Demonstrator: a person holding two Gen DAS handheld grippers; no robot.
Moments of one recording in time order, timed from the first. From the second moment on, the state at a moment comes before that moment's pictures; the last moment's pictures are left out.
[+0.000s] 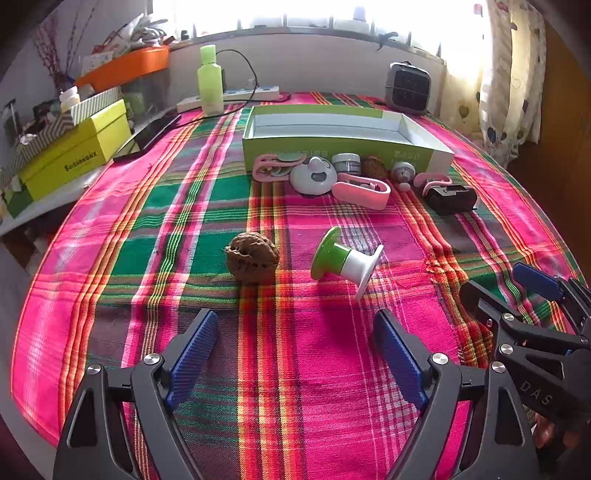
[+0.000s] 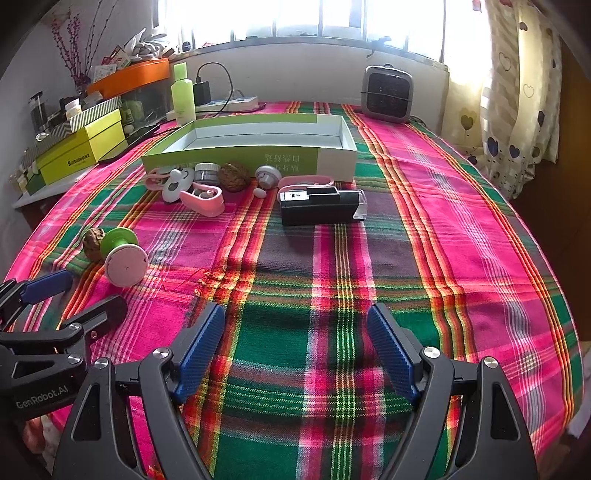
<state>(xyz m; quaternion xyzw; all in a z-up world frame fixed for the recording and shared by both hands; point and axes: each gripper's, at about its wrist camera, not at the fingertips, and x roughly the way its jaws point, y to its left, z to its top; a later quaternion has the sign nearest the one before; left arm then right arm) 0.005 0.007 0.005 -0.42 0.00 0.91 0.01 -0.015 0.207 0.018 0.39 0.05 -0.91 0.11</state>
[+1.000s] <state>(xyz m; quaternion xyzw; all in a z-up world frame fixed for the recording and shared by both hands) 0.018 -0.028 0.019 -0.40 -0.03 0.92 0.00 -0.012 0.182 0.034 0.37 0.05 -0.91 0.20</state>
